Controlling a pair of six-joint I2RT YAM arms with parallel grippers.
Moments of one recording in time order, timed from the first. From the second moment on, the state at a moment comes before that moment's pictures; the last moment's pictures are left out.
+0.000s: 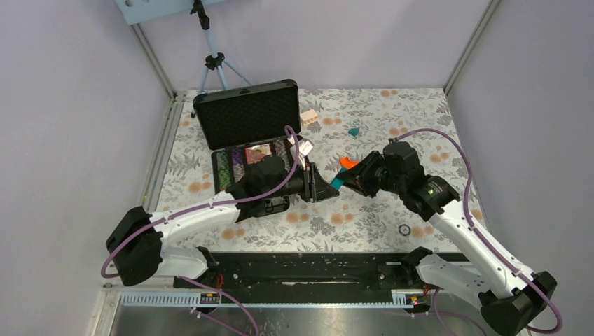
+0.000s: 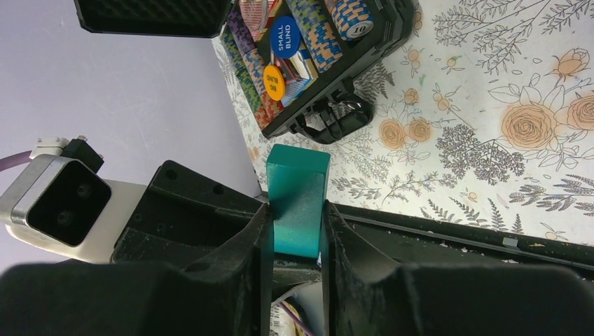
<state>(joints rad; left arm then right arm) -0.91 1.29 0.79 0.30 0.37 -0.77 0.58 0.94 0.94 -0.63 -0.16 1.27</state>
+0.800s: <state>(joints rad) -0.91 1.32 0.82 0.29 0.40 -0.75 0.58 0.86 0.89 -0.63 -0.16 1.27</state>
